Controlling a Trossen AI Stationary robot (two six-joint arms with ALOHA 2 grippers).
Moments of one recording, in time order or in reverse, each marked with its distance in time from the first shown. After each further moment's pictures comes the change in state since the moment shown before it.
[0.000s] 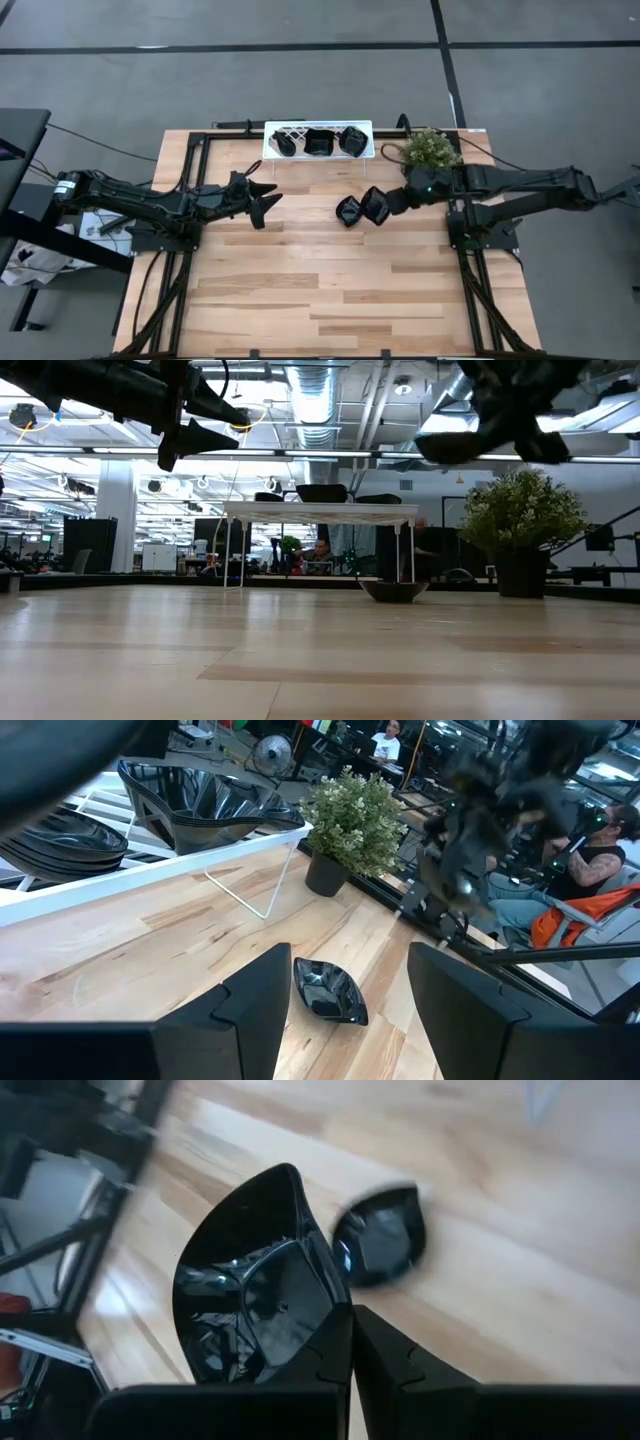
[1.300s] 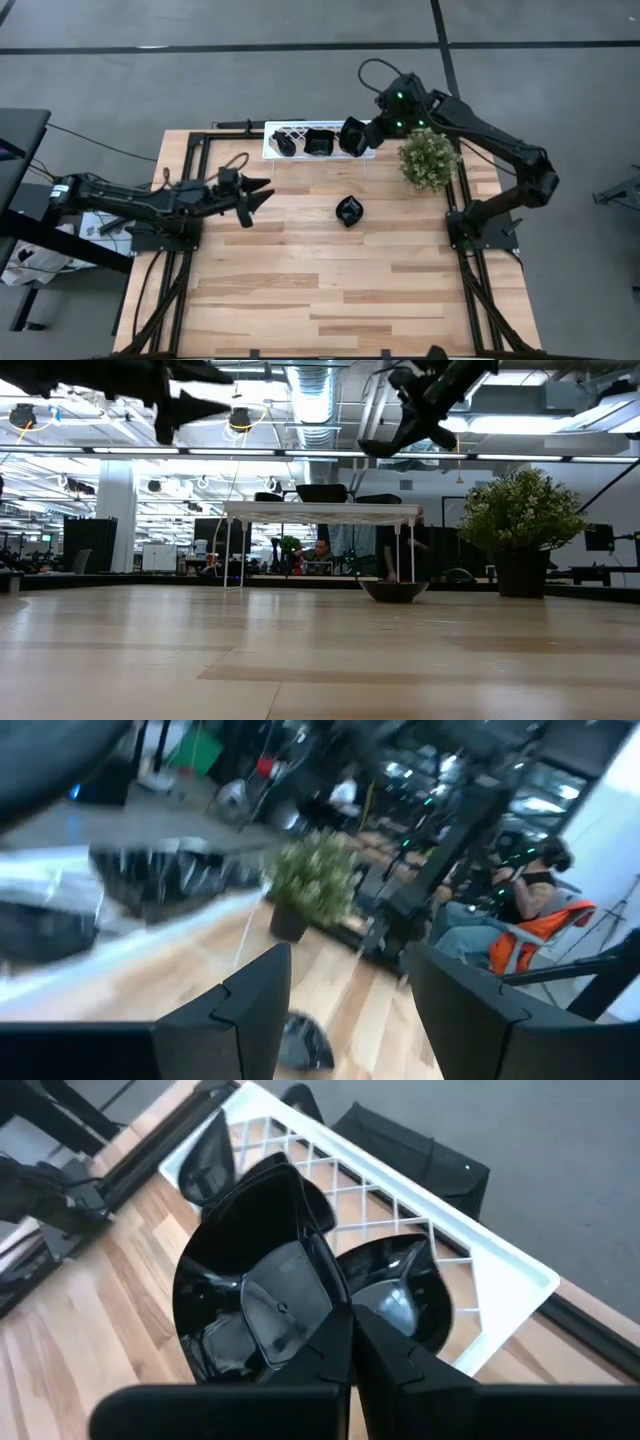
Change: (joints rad) left arm 0.002 -0.140 0.000 0.015 0.051 0.088; right arm -0.616 0.493 0.601 -0.058 -0.313 -0.783
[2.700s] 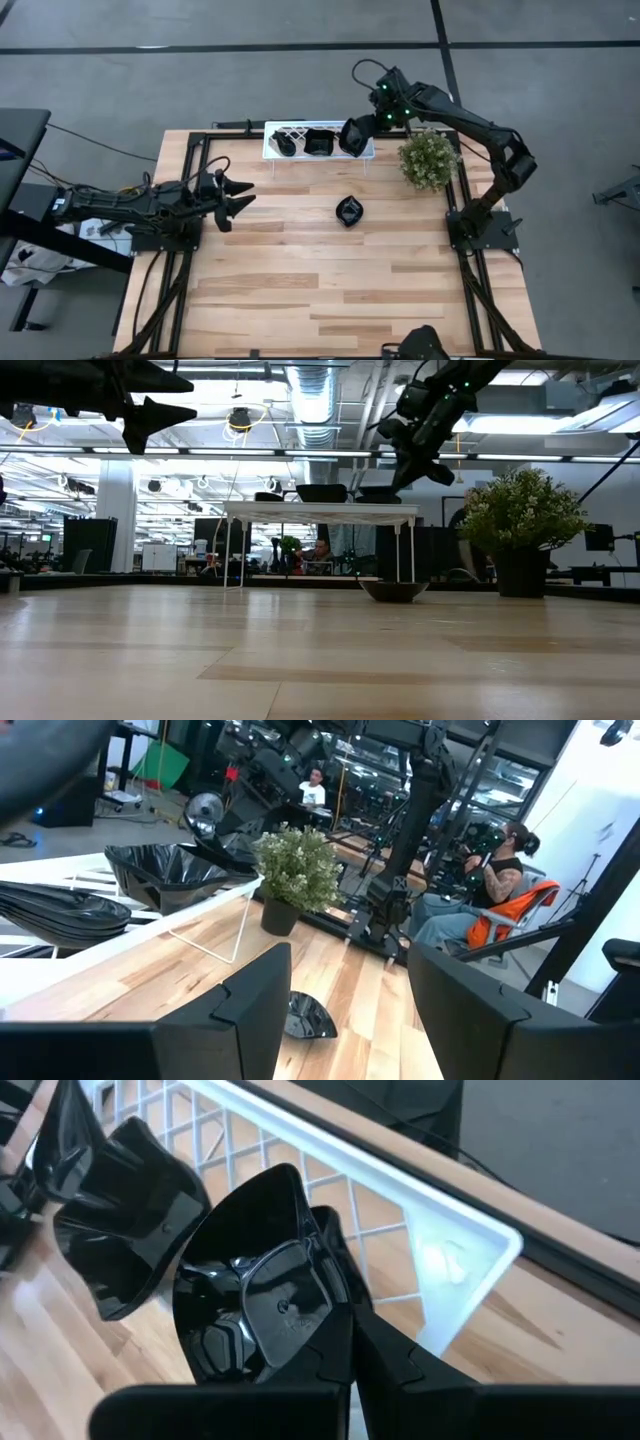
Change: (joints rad) left arm 0.020 -0.369 -0.146 -0.171 0.101 0.085; right arm -0.121 0.213 0.051 -0.056 -0.090 0.030
